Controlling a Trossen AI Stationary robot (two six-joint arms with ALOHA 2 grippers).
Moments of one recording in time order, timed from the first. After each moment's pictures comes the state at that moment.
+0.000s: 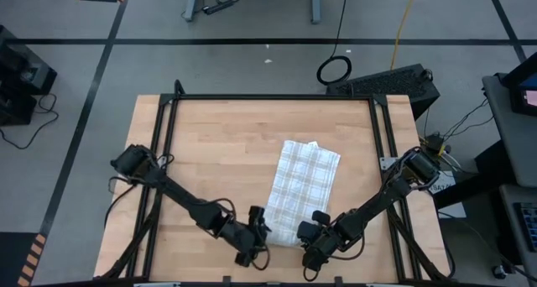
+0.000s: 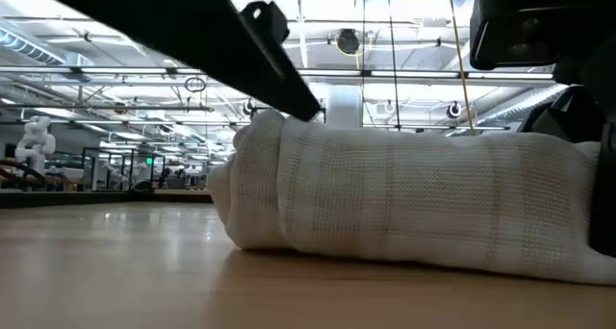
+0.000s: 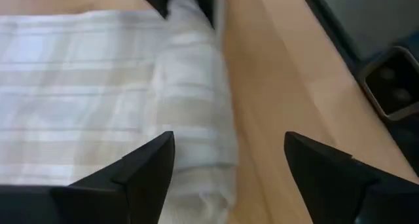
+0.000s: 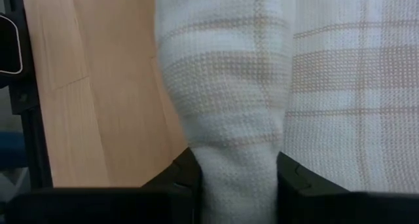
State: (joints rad) left arm -0.56 1.89 1.18 -0.06 -0.23 -0.15; right arm 0.68 1.91 1.09 -0.32 0.19 1.01
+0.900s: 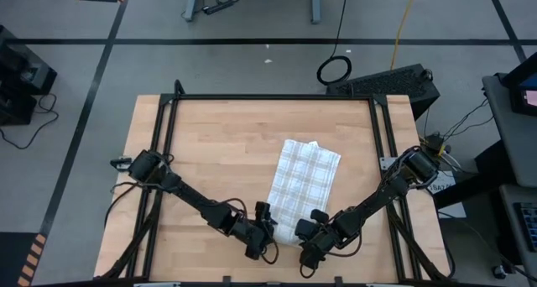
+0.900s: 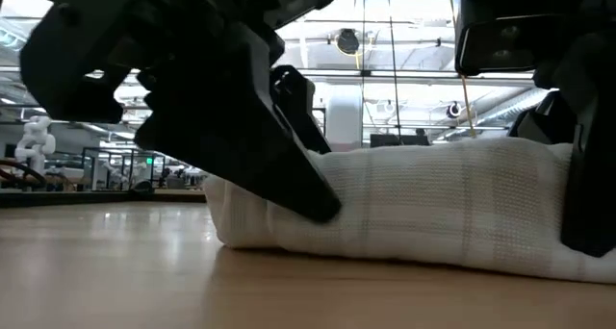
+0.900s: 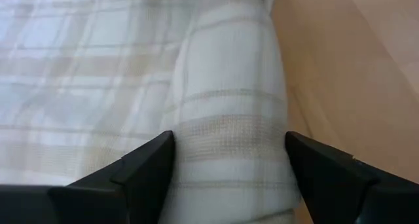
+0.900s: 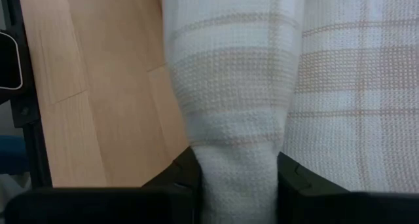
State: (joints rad) left arm -0.51 2.02 1.19 0.02 -0.29 -0.10; right arm 0.65 1.91 1.09 -0.31 0.18 1.01
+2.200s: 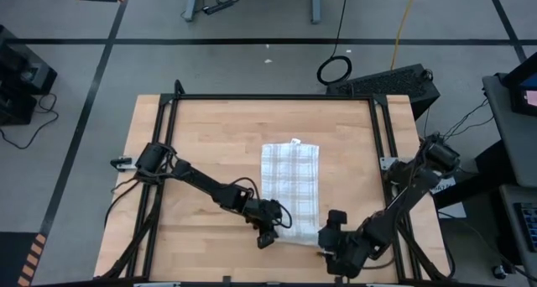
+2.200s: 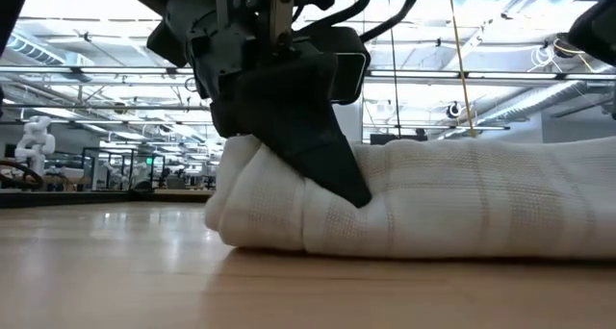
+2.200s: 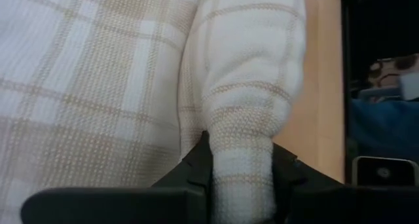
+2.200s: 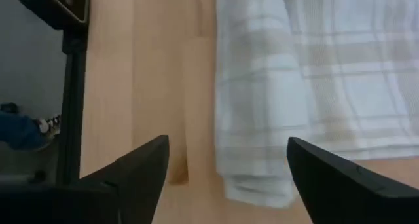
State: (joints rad) left arm -0.34 2.04 1.19 0.06 0.22 -0.71; right arm 0.85 1.70 1.09 -0.54 0.42 0.91
